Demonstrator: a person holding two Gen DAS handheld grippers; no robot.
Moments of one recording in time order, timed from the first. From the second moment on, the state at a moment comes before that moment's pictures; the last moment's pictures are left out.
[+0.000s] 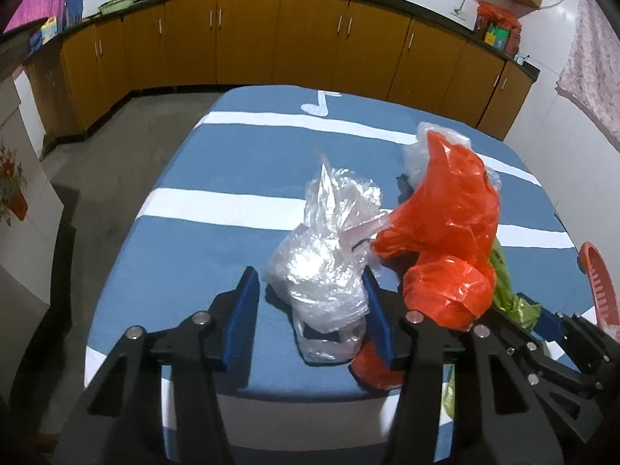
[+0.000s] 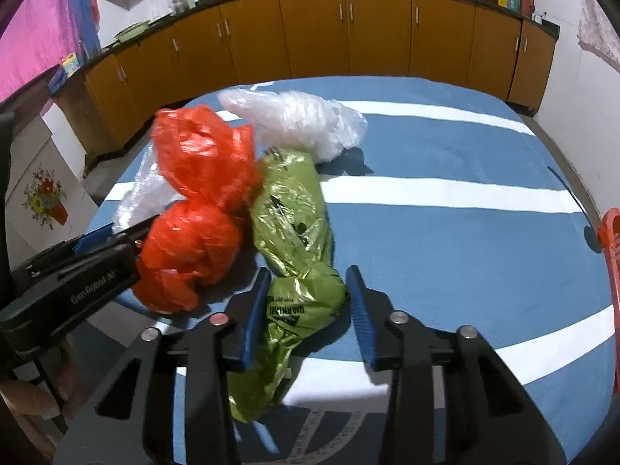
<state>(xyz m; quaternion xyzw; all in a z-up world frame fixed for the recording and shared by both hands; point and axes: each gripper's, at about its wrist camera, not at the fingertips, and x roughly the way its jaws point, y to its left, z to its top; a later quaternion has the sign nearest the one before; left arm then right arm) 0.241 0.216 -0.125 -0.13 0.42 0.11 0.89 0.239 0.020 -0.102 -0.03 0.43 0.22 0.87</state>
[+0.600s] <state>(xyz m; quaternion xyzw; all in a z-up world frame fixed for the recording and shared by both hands) 0.242 0.218 -0.122 -0.12 0.41 0.12 0.90 0.245 -0.019 -0.099 -0.02 0.42 0.15 0.89</state>
